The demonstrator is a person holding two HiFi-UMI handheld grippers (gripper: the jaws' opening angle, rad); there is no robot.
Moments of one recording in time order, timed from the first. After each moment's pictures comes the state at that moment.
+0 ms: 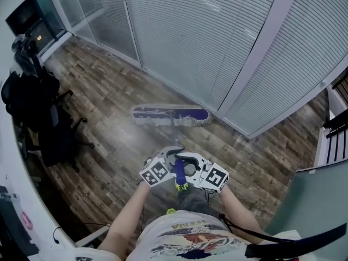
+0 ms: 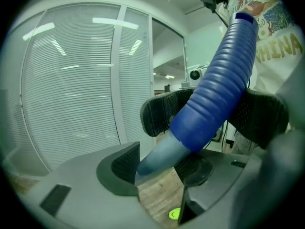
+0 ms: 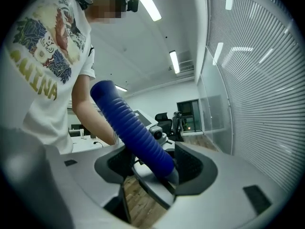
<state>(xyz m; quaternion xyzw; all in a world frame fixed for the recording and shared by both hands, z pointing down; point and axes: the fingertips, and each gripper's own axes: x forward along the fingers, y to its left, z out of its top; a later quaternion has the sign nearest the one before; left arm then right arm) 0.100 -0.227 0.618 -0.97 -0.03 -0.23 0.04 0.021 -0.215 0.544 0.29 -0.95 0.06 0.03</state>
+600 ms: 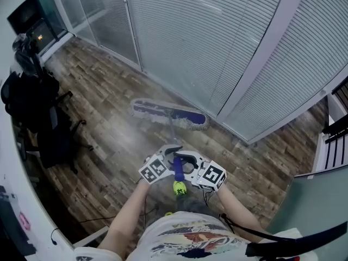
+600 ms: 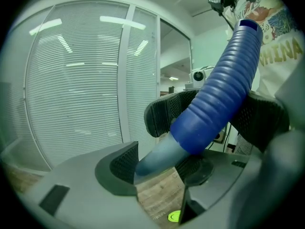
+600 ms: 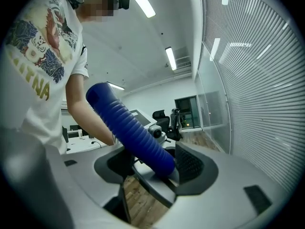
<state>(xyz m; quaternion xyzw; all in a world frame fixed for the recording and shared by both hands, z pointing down) 0.114 -0.264 0.614 -0.97 -0.02 -0.23 0.01 0.034 -0.252 0.546 0.30 -0.95 0.08 0.03</state>
